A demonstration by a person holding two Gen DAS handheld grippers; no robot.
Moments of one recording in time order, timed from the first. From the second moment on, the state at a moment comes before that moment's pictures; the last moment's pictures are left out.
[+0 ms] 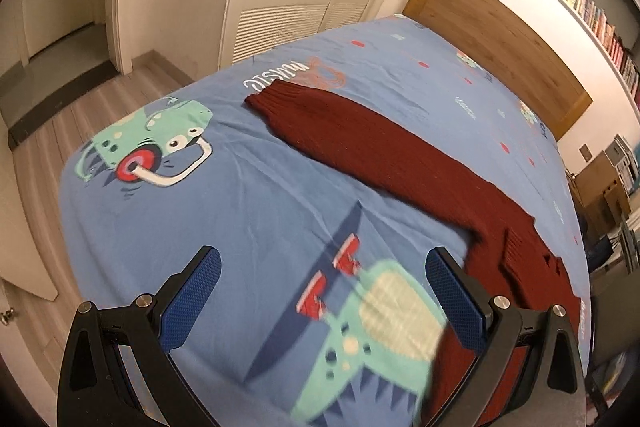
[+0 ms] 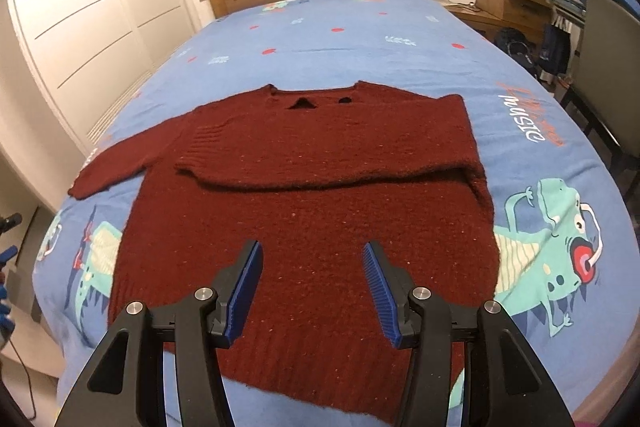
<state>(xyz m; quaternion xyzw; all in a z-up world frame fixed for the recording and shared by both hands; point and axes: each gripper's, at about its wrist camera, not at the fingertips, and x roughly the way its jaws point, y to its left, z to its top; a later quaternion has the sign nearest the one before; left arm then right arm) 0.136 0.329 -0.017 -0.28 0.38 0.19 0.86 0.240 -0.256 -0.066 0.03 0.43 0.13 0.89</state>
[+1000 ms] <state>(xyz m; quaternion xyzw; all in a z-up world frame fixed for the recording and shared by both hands) 0.227 0.502 -0.137 -0.56 0.26 0.12 0.78 0.283 -0.240 -0.108 0.00 0.48 0.09 0.87</state>
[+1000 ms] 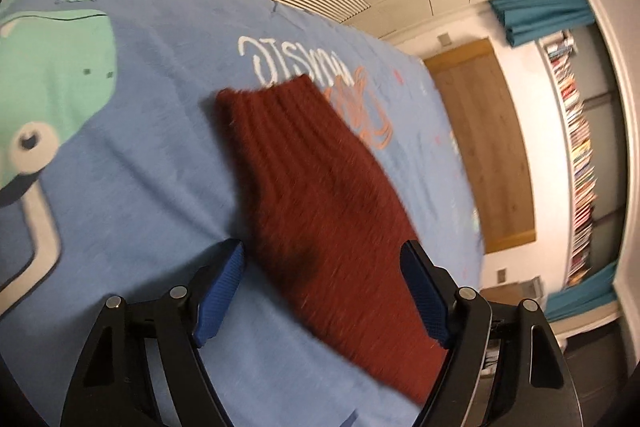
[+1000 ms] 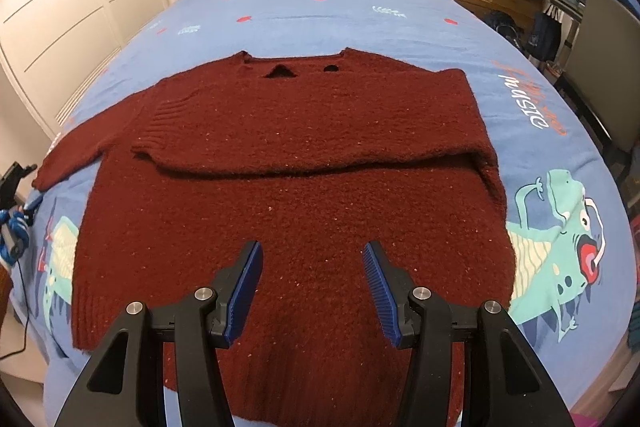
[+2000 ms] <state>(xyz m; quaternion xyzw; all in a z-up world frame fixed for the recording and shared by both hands) 0.281 0.468 -0.056 -0.57 0.24 0.06 0.78 0.279 -0.272 -0.118 0.06 0.47 0.12 0.87</state>
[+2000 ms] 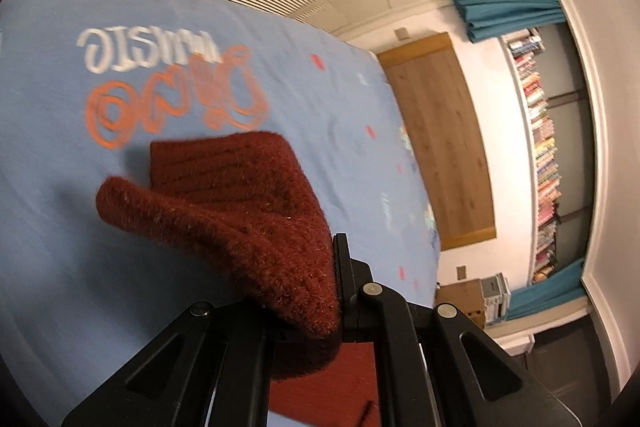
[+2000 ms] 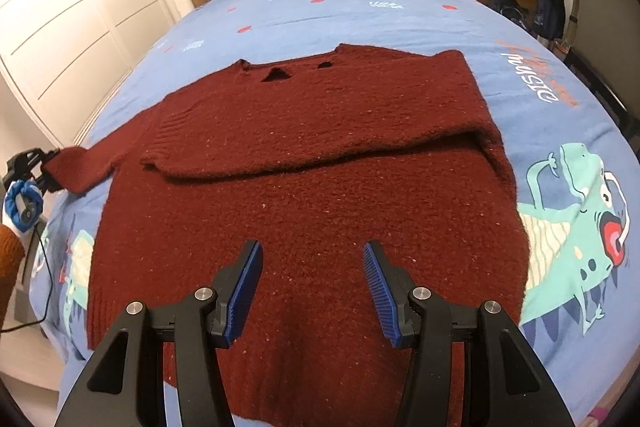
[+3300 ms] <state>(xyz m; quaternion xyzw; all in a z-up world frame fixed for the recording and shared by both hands) 0.437 0.081 0.055 -0.42 0.37 -0.22 0.80 0.242 -0.367 -0.103 0.13 0.44 0.11 0.88</state>
